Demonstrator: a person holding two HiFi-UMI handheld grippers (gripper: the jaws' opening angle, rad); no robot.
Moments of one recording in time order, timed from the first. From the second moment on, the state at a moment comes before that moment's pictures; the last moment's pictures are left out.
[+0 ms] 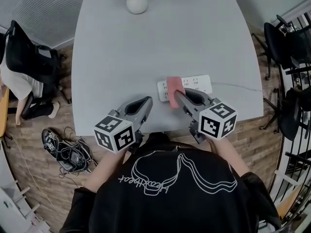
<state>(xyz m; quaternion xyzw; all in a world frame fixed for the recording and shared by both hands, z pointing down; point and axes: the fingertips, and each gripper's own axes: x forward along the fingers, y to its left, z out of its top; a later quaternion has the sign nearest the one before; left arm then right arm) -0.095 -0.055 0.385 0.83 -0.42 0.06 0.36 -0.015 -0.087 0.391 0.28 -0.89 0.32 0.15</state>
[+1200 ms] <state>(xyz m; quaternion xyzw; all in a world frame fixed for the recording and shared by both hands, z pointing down) -0.115 -0.082 0.448 0.81 -0.41 0.08 0.40 -0.058 -0.106 0.488 0.30 -0.84 0.34 0.29</state>
